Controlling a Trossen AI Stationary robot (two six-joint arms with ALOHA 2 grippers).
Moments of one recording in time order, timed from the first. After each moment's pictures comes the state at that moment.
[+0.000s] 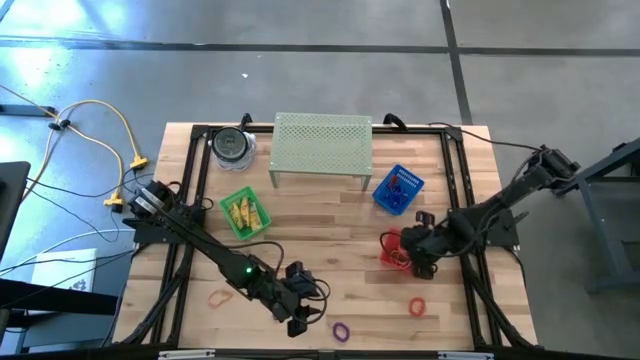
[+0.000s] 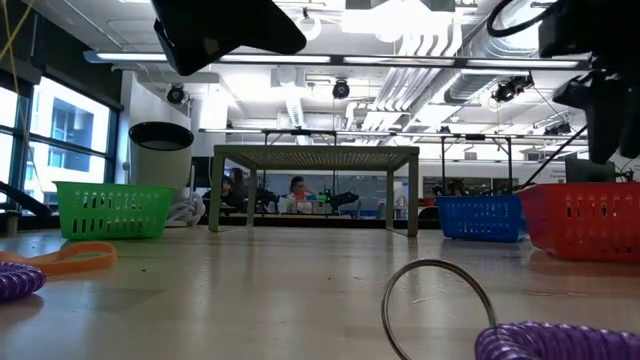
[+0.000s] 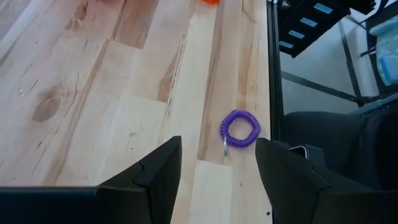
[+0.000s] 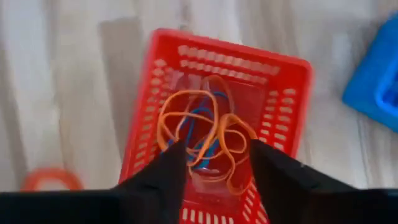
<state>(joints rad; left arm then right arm) -0.60 1.78 1.25 -0.14 -0.31 -0.74 0.54 1.19 0.77 -0.86 0.20 0.69</state>
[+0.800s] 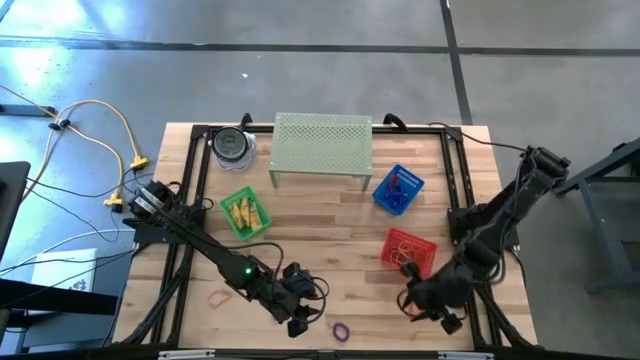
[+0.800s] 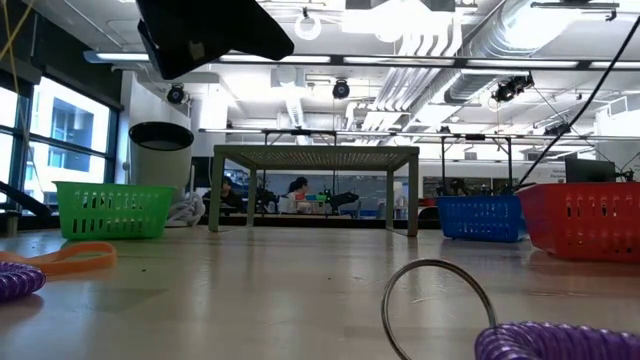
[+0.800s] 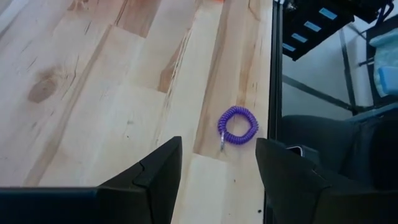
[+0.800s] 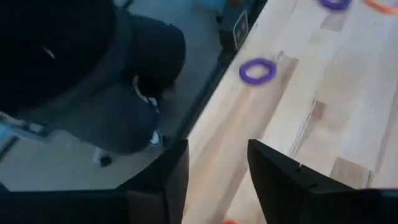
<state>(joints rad) -0.61 1.78 1.25 -0.15 -0.31 -0.83 0.83 1.27 0.91 -0.38 0.05 0.39</state>
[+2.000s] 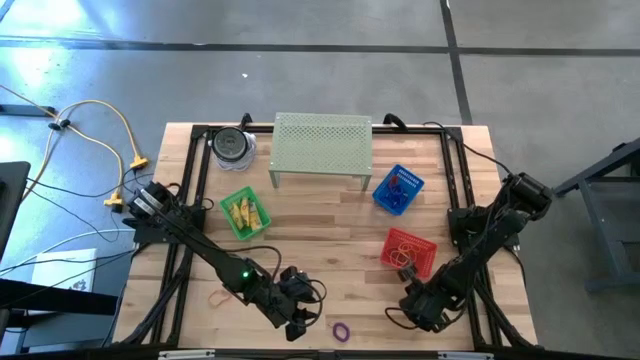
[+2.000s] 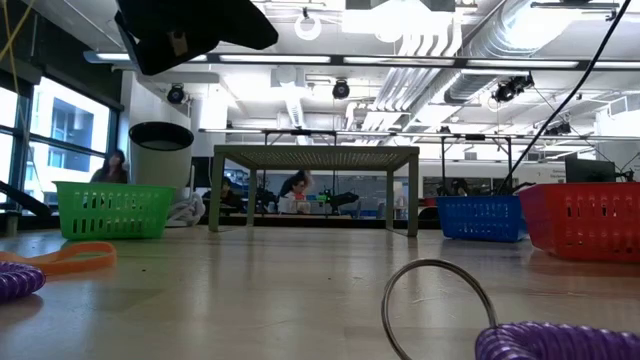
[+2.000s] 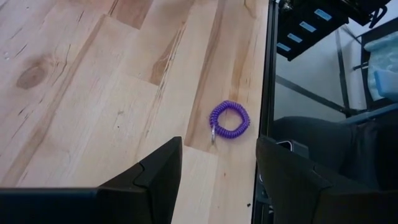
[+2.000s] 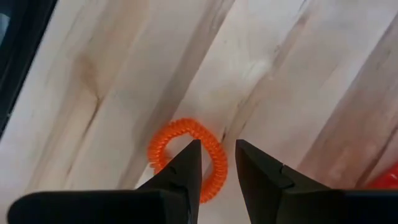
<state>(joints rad) -0.64 1.78 1.25 -0.15 -0.32 -0.88 0.87 1.63 0.91 -0.60 0.04 0.39</state>
